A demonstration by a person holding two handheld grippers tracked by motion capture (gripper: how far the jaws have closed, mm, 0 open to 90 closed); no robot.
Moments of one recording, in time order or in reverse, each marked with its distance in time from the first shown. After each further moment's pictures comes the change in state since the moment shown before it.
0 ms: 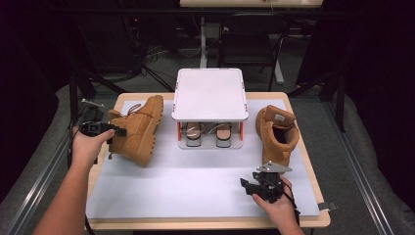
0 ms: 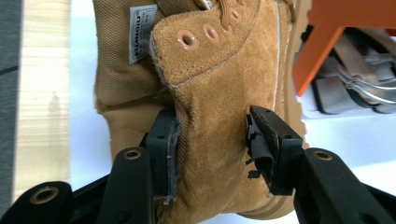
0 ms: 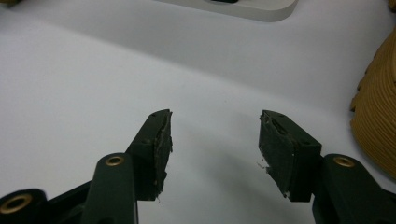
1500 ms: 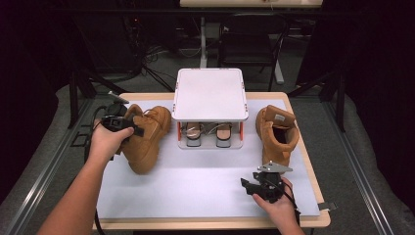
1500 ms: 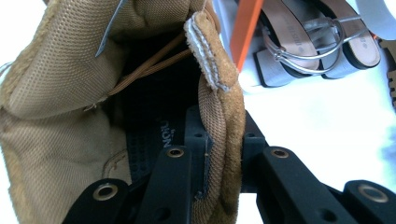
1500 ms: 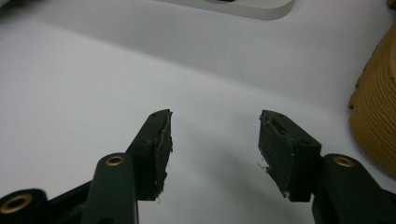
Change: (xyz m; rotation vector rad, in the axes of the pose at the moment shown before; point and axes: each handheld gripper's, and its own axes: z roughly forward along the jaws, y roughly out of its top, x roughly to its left) left arm -0.076 0.011 0.005 0.128 -0.015 0.113; right arm -0.001 -0.001 -0.001 0.004 -0.001 0.009
